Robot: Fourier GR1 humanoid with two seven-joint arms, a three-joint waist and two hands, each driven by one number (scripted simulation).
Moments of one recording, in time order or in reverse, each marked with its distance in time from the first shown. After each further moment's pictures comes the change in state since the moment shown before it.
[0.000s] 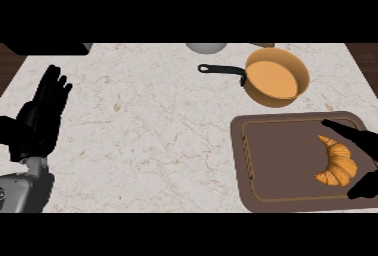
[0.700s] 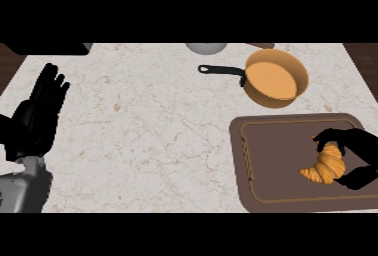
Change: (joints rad) left arm -0.007 -0.027 0.042 -0.018 -0.032 -0.037 0.030; right arm -0.056 0.046 0.020 0.112 0.160 -0.100 -0.181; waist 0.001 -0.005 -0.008
